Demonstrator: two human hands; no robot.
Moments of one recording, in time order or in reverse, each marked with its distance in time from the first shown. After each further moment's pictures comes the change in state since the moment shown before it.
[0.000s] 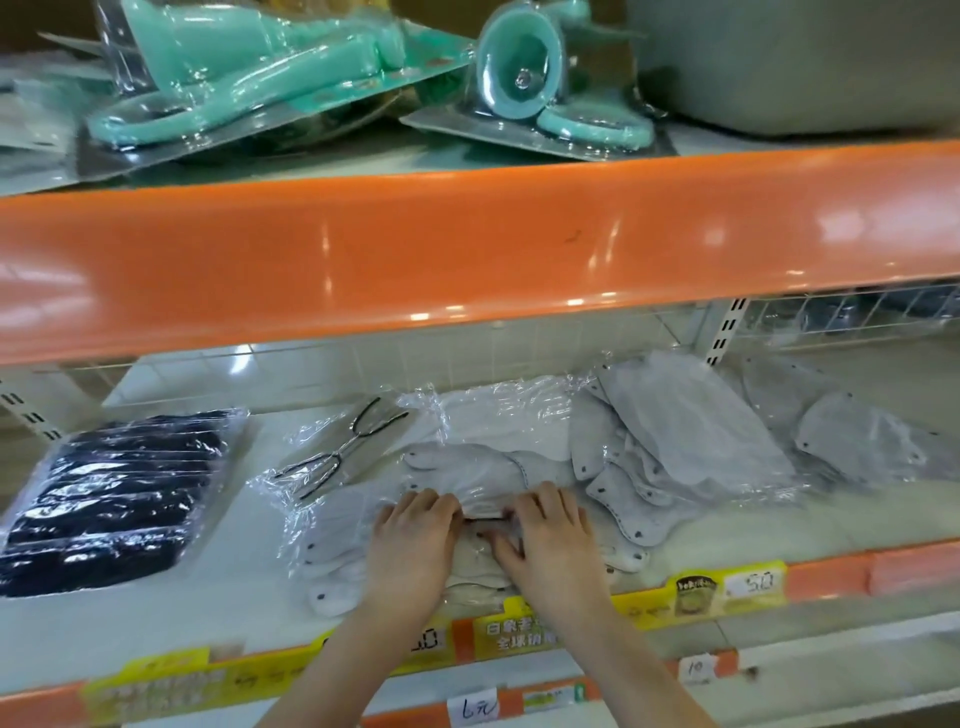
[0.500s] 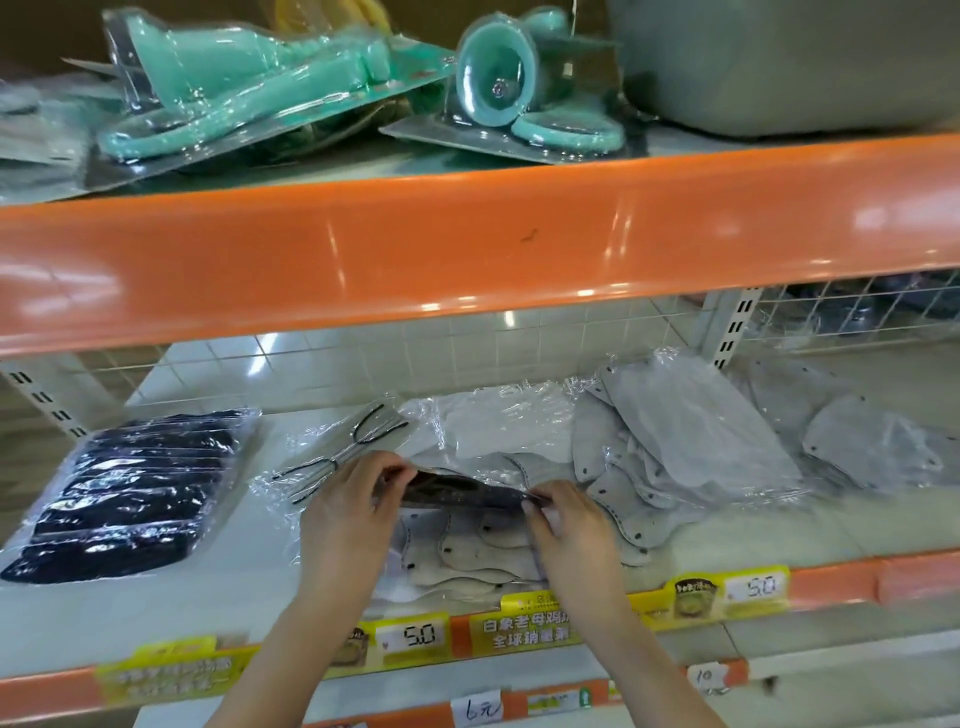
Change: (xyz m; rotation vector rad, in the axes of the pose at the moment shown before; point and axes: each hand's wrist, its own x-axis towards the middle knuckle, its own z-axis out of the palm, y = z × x) left_hand 0.007 -0.014 -0.066 -0.316 0.227 -0.252; right_hand 0.006 0.010 -0.023 0.449 0.066 0.144
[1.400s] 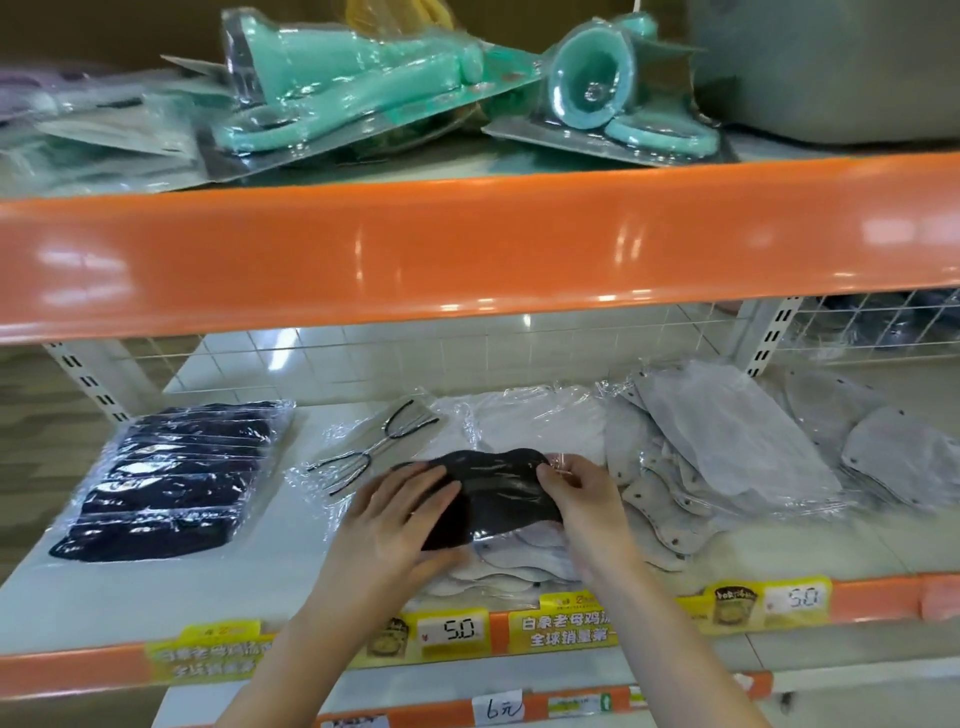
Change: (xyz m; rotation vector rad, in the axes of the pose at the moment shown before) left_hand -0.016 -0.047 -0.008 0.306 -0.198 0.581; right_hand 0.033 -0.053 0.005 0.824 -0.119 0.628
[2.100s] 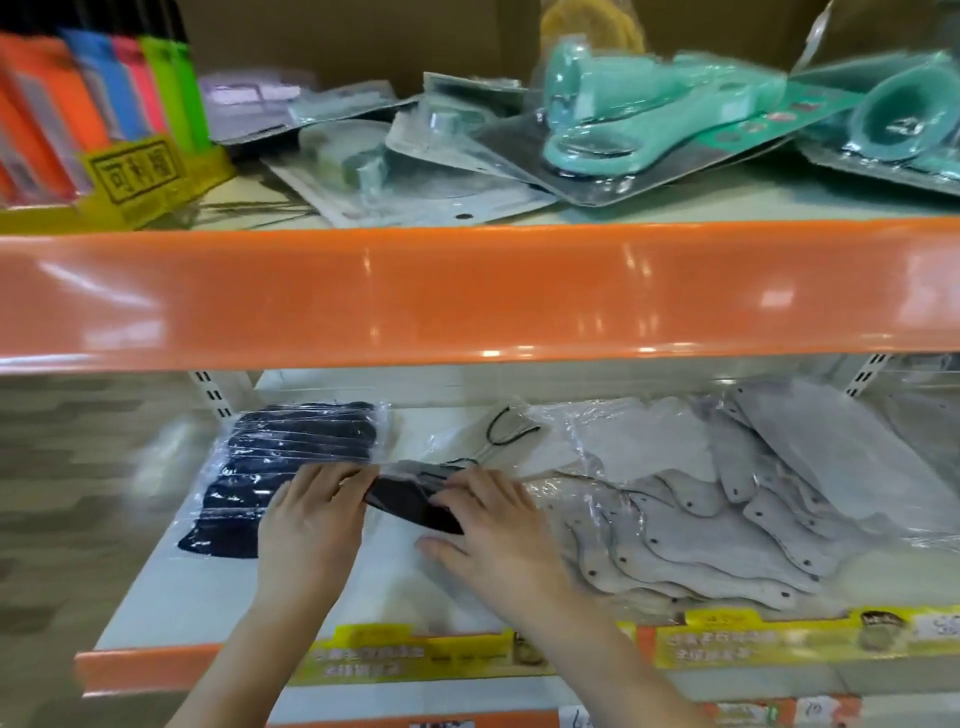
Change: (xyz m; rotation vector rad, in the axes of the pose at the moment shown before) left_hand -0.074 -0.147 -0.050 0.194 0.291 -0.286; right_hand -0.049 0.027 0.176 -1.132 -0.201 -0.987
